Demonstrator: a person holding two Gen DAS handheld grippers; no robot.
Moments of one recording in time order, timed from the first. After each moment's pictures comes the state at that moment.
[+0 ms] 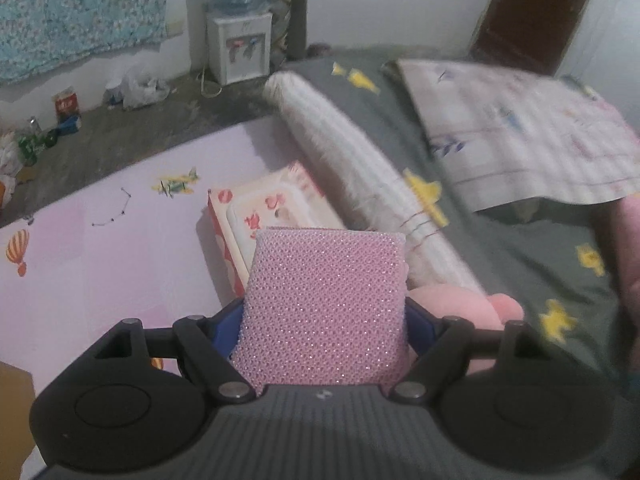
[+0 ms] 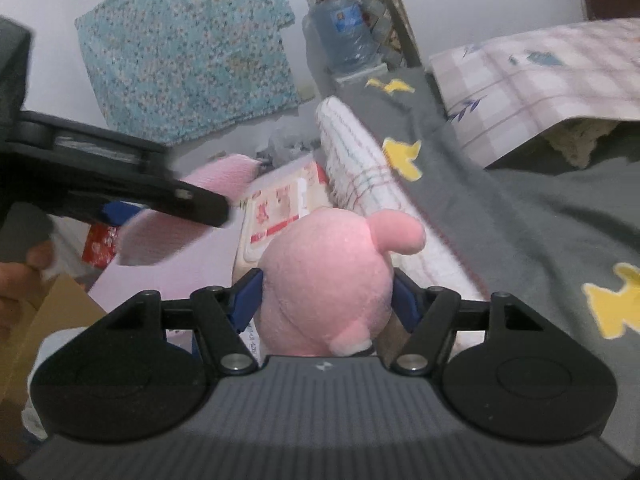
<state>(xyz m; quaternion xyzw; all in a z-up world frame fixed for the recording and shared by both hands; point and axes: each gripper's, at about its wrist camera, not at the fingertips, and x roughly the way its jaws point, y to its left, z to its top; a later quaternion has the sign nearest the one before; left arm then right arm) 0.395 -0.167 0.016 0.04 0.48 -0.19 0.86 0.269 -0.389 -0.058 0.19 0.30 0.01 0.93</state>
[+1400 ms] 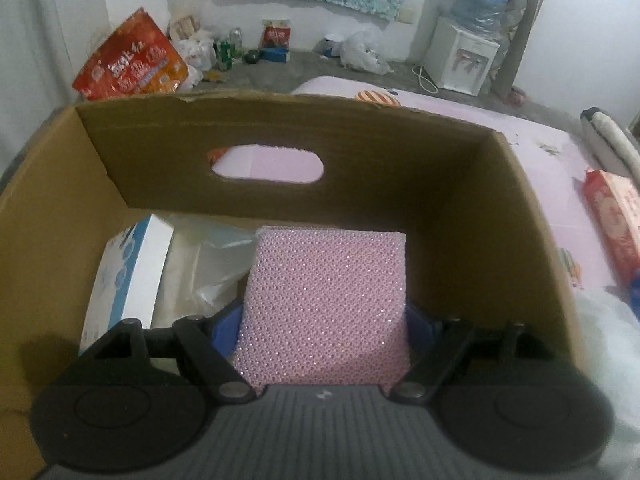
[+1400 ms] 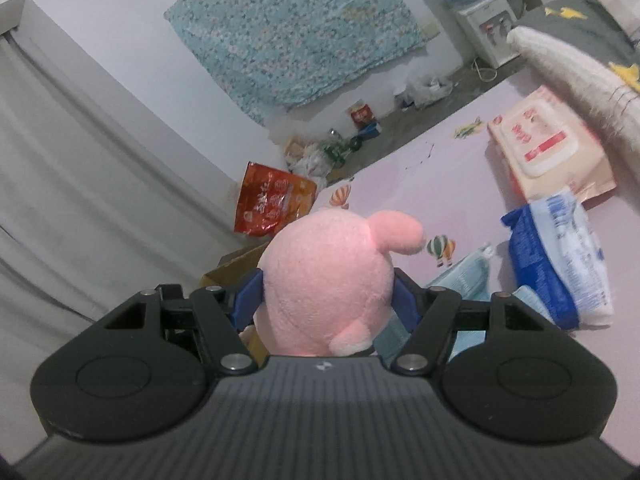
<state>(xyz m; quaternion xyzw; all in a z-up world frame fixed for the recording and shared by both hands) 0.319 0.227 -0.068 -0.06 0.48 0.04 0.88 0.225 -0.211 0.036 0.31 0.35 0.20 0.86</state>
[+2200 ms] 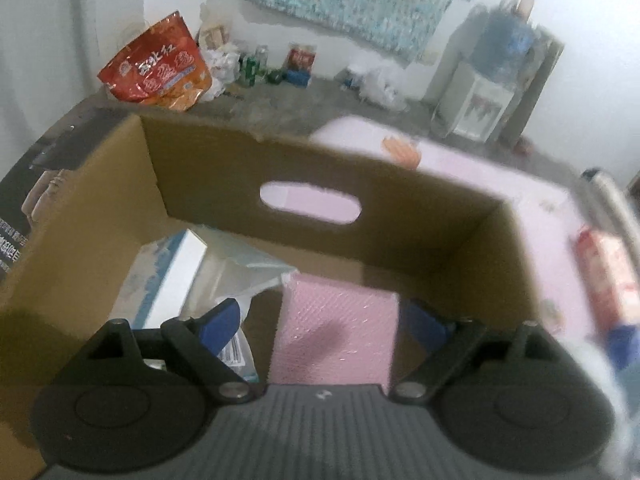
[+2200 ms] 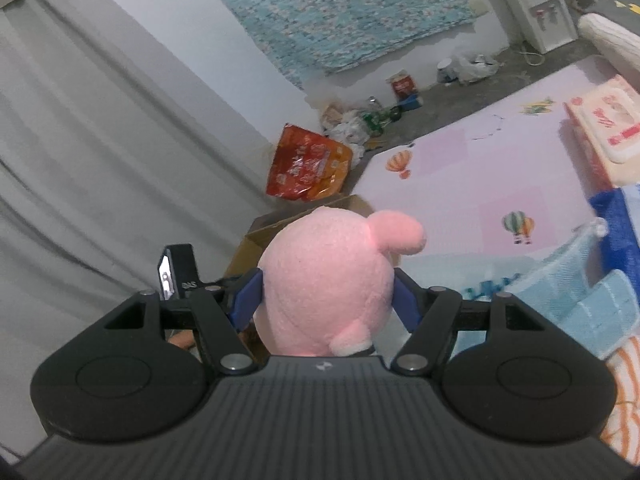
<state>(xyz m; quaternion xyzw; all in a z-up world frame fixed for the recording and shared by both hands) 0.300 0.263 -0.033 -0.13 0.43 0.06 0.89 0.229 -0.131 0.068 0.27 0.37 0.27 0.85</state>
